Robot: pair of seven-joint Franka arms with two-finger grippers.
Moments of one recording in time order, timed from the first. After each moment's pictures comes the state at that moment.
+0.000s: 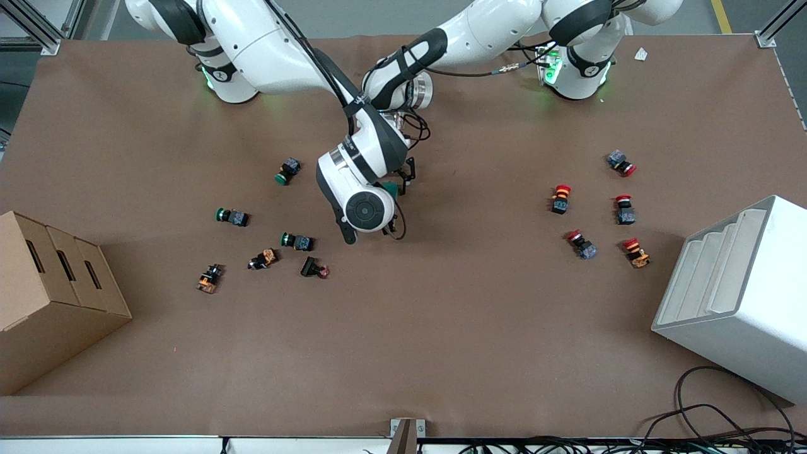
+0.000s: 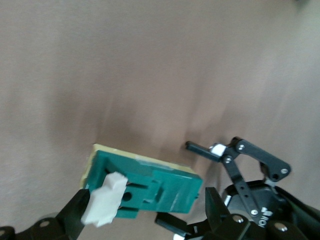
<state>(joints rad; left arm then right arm) -0.75 0.87 -0.53 -1.83 1.83 2.01 -2.44 0.73 0.79 -0.05 -1.40 0.33 1.82 1.77</state>
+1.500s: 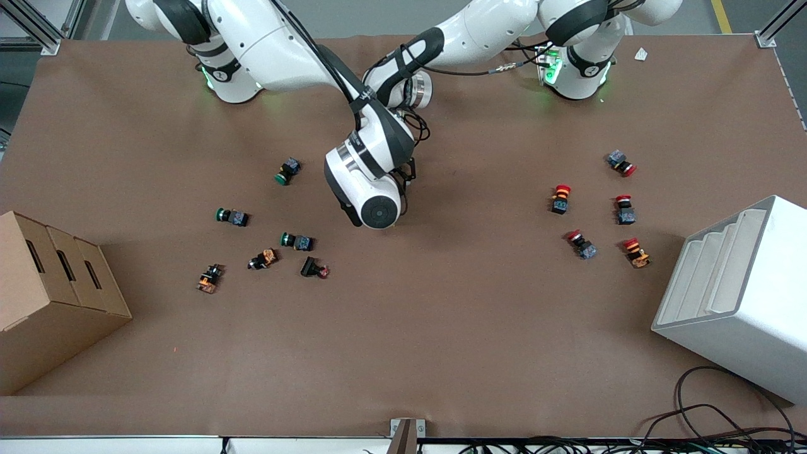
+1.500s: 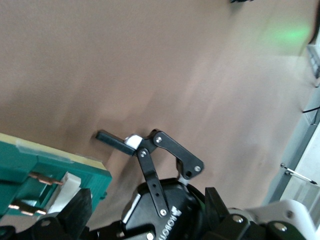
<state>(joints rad) -0.77 0.88 -0.52 -1.83 1.86 1.98 -2.46 0.76 0.79 -0.03 -1.43 0.38 1.62 1.65</state>
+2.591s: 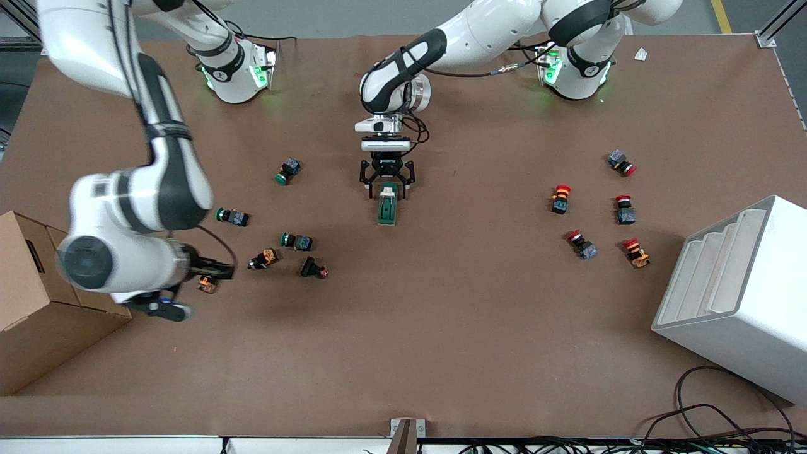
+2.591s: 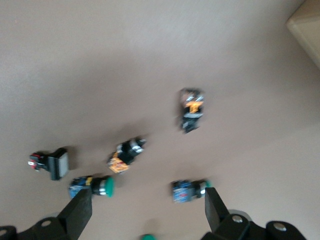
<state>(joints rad) -0.76 0.86 -0.52 -1.79 1.78 1.99 -2.45 0.17 0.55 -0.08 -1.33 0.04 1.66 0.31</state>
